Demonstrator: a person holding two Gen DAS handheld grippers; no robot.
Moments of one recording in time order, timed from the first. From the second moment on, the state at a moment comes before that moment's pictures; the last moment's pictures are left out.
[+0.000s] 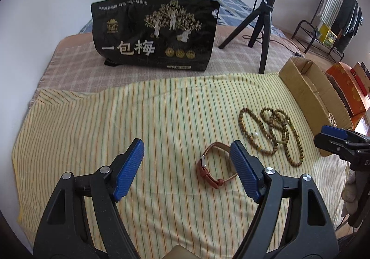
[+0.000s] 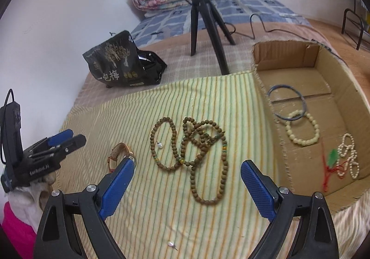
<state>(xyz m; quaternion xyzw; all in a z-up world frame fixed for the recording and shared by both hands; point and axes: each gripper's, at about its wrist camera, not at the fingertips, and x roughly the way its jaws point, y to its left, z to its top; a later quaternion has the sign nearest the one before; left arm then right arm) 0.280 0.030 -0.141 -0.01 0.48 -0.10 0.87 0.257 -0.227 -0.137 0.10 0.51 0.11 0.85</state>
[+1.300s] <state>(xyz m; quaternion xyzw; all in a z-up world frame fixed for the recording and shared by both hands) 0.295 0.013 -0.206 -0.02 0.56 -0.12 0.82 0.308 -0.202 -0.199 0.03 0.58 0.05 0.81</state>
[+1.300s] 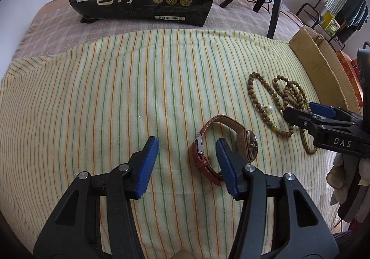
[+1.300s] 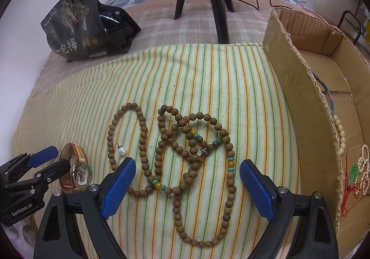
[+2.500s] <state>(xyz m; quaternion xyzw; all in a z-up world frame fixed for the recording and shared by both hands) 0.287 0.007 -0.181 0.00 0.52 -0.11 0.85 0.293 -0.184 -0.151 0.00 0.50 0.12 0.86</state>
